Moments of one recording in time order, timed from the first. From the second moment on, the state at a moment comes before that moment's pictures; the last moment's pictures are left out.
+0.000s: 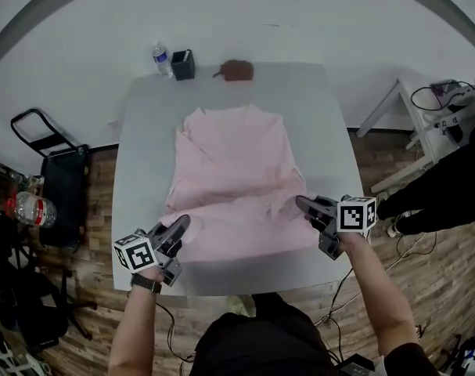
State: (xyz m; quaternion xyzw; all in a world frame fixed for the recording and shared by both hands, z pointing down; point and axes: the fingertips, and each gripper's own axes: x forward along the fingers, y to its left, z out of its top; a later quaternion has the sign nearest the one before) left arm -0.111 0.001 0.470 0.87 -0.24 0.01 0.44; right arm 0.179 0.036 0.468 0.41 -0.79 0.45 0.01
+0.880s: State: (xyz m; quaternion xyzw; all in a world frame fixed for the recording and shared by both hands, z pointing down) left arm -0.106 -0.115 0.567 0.79 -0.33 0.05 0.52; right arm 0.190 -0.053 0.584 0.40 -0.64 0.65 0.04
